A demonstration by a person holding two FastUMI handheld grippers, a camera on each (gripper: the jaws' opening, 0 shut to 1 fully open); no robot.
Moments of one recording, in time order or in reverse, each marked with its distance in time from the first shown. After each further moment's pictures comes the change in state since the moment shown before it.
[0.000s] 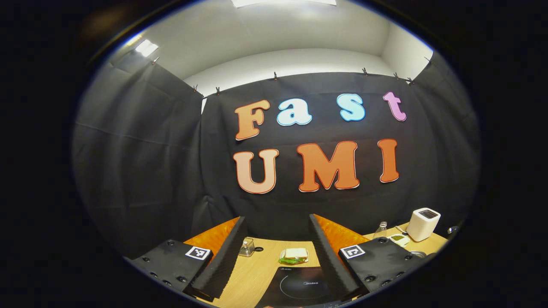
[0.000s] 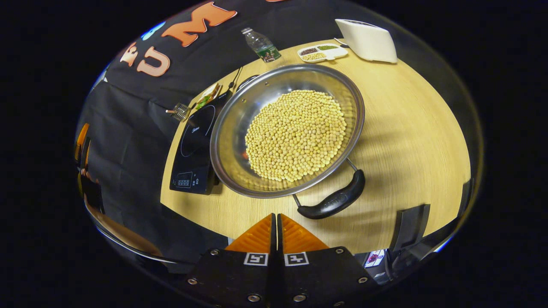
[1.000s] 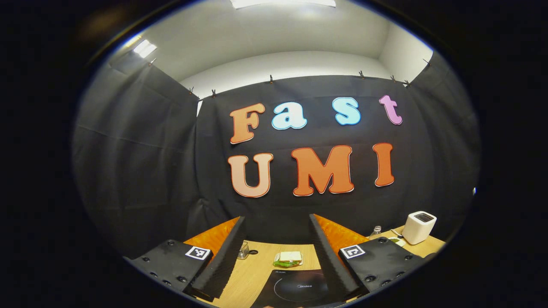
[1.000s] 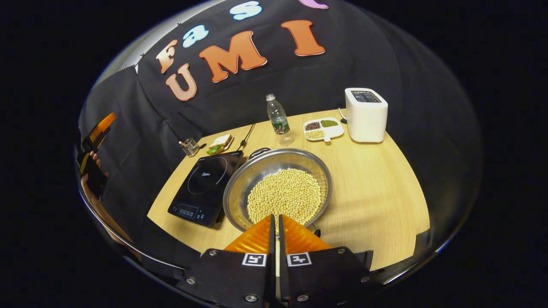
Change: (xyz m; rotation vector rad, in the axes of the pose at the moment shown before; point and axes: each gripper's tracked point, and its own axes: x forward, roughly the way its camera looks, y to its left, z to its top) left arm 0.002 -0.015 0.018 0.002 -0.031 -0.025; right arm -0.093 0.001 0.076 -0.199 -0.406 -0.071
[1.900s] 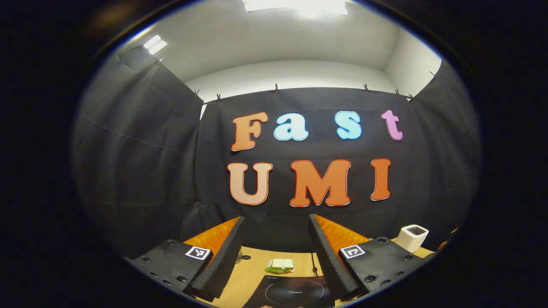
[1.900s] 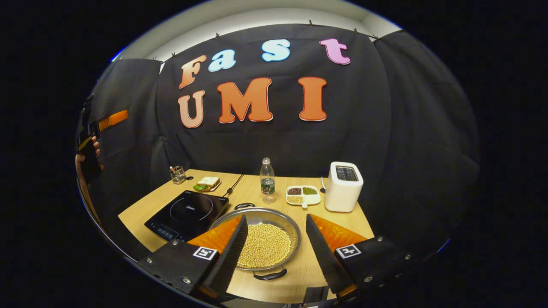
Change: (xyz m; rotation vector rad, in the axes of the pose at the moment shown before) left arm -0.003 0.000 0.019 -0.056 -0.050 -0.007; right arm -0.071 0.006 0.099 -0.203 -0.390 -0.138
